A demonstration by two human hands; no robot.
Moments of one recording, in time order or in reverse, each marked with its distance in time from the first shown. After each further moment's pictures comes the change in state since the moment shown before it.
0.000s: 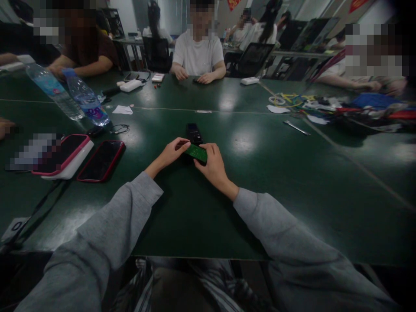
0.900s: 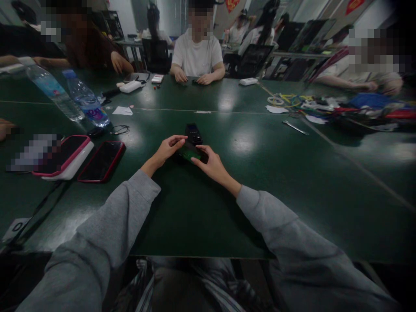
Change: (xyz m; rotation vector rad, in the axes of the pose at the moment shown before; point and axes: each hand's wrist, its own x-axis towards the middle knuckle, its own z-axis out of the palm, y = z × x) left_hand 0.000 0.006 -0.012 -0.198 0.056 -0.082; right_hand 0.005 0.012 0.002 0.417 -0.147 0.107
